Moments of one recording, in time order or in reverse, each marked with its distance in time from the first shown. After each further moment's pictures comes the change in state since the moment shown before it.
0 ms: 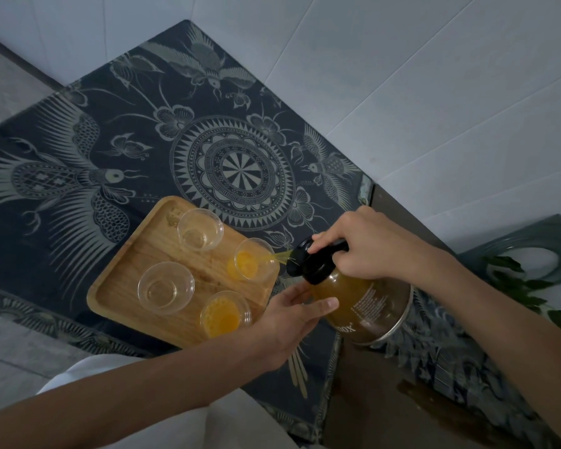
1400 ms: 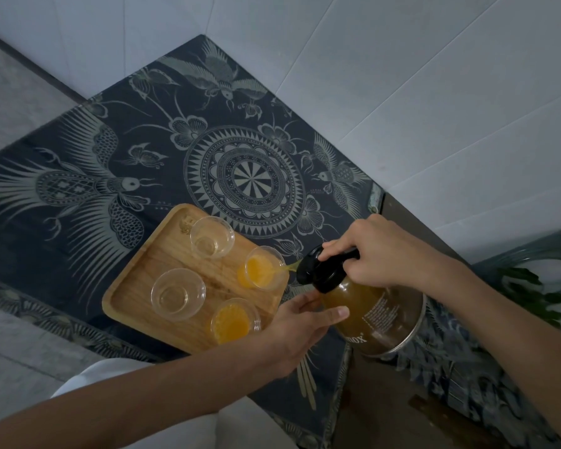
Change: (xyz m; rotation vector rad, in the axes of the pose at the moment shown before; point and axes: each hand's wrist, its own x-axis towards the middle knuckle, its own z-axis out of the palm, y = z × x) left_hand 0.000 0.003 -0.003 0.055 0.026 -0.041; right_hand 0.002 0.000 -0.003 -0.012 -0.016 -0.010
